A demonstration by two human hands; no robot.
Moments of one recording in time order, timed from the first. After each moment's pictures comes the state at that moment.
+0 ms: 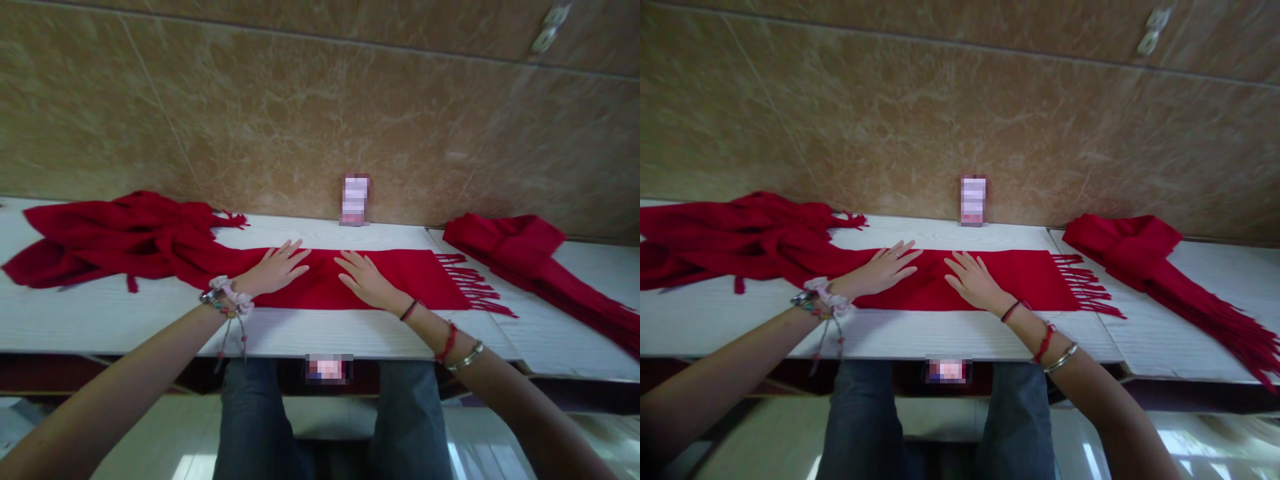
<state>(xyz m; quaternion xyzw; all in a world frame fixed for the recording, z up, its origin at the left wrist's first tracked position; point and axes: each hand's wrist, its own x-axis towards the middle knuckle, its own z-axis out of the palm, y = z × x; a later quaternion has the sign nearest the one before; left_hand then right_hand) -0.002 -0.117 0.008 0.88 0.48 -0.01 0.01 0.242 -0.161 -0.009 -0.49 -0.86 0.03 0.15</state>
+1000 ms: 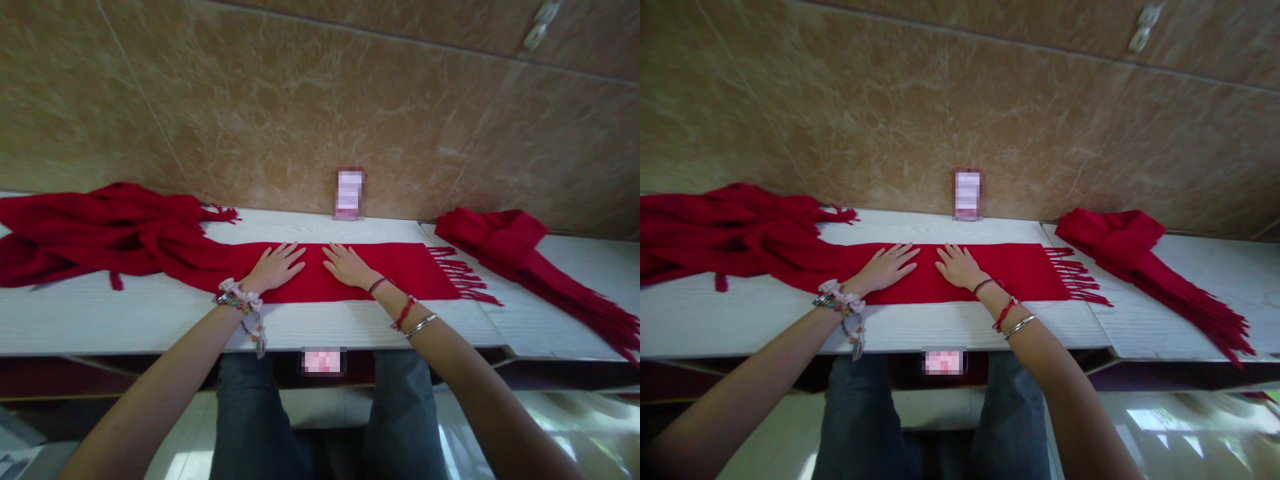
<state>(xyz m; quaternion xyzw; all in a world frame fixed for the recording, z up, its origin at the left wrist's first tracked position) 0.004 -0.095 -0.028 0.86 0.51 0.02 0.00 0.217 -0.124 -0.013 -0.55 -0.84 0.01 0.03</state>
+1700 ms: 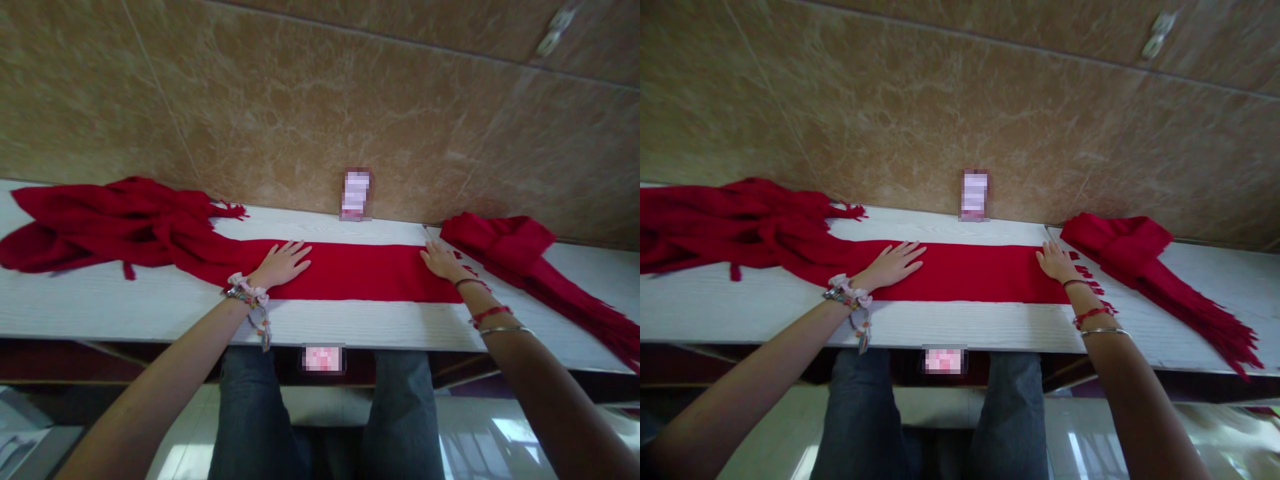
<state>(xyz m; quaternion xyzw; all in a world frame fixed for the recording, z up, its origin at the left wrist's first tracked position) 0.005 -0.098 -0.025 0.87 0.50 0.02 0.00 0.412 -0.134 -0.018 -0.72 -0.69 -0.09 0.06</state>
